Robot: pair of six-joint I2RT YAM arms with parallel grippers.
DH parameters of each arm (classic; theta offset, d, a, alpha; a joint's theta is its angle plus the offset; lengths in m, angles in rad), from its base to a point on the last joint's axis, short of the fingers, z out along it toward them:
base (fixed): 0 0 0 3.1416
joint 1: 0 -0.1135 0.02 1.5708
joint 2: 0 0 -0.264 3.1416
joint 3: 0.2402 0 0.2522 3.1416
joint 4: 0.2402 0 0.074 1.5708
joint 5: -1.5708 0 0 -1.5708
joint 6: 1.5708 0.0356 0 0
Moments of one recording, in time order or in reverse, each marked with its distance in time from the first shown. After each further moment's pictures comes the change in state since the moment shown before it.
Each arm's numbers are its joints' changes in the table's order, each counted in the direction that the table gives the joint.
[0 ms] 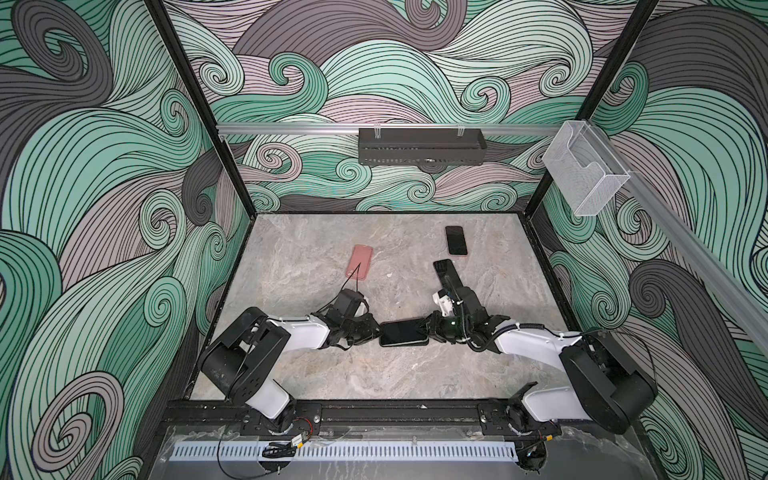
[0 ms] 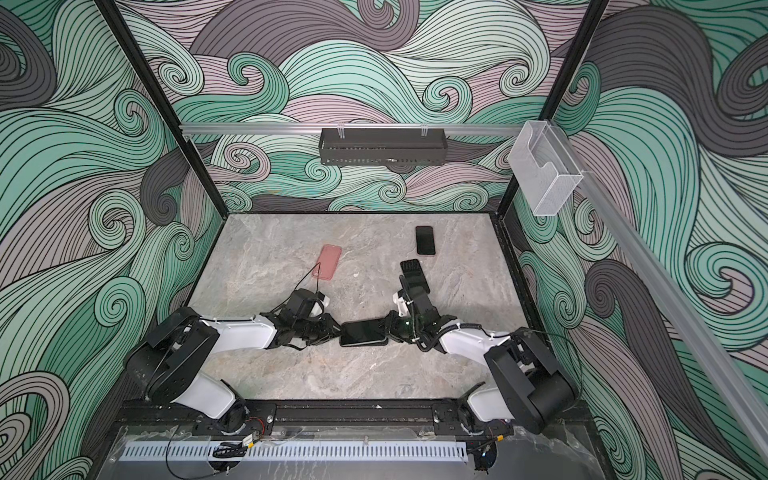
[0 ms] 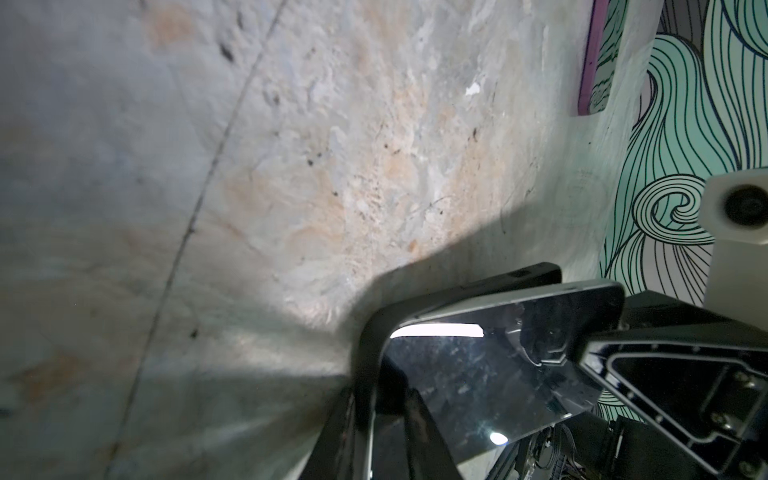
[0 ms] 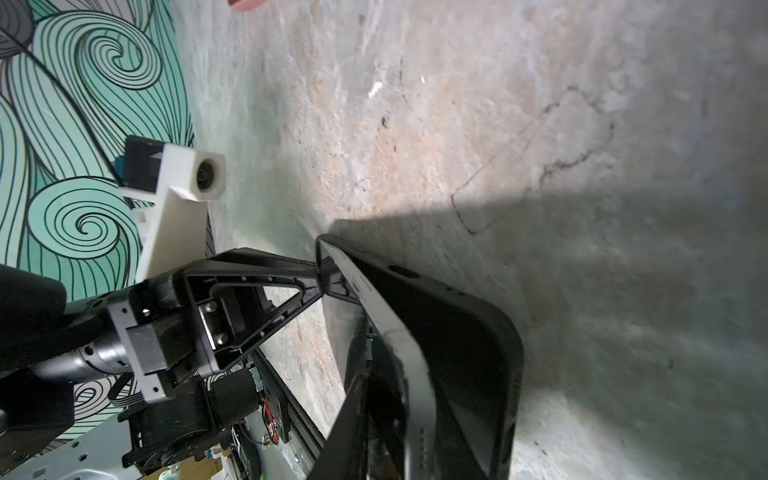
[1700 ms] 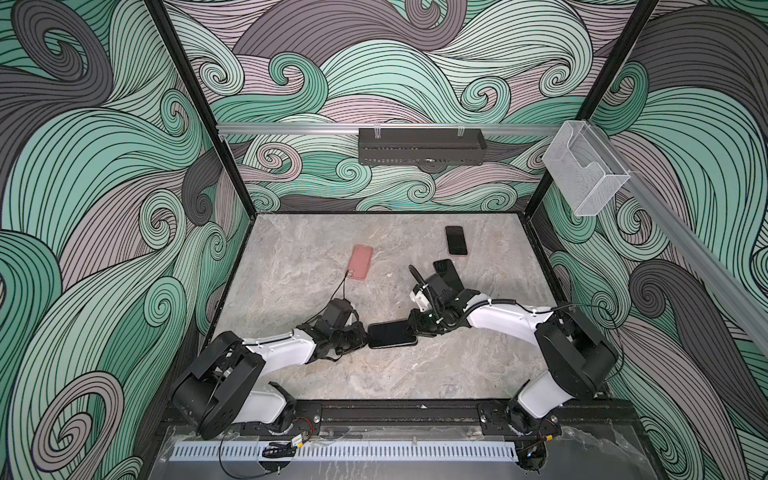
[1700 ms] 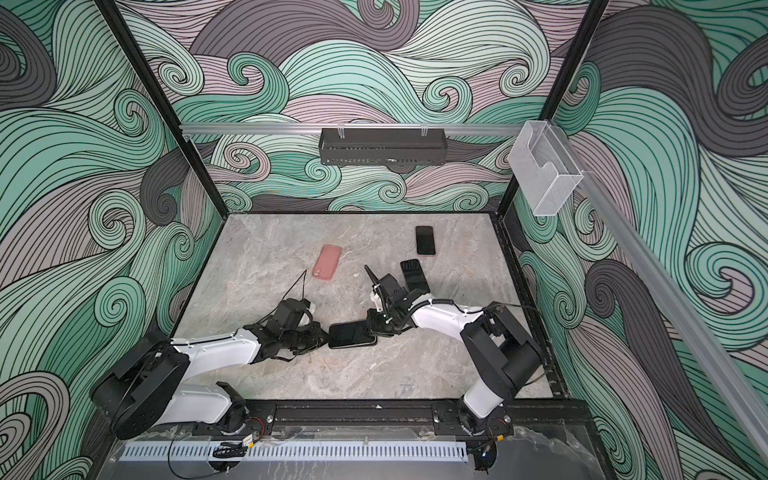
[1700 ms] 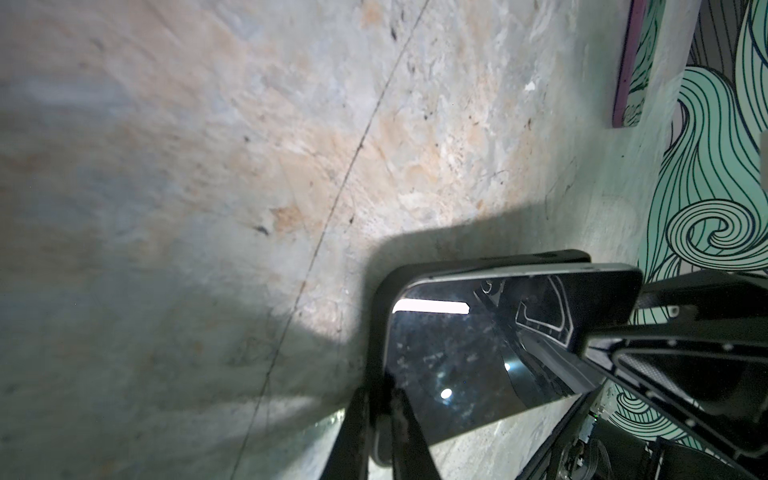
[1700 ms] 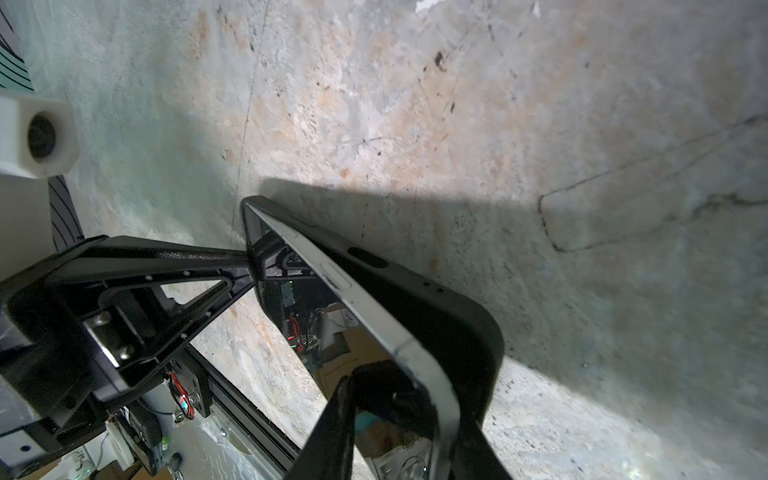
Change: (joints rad) left arm -0.002 -0.200 -0.129 0.087 0.112 -0.020; right arm -0.135 0.214 0.364 0.433 -0.124 -0.223
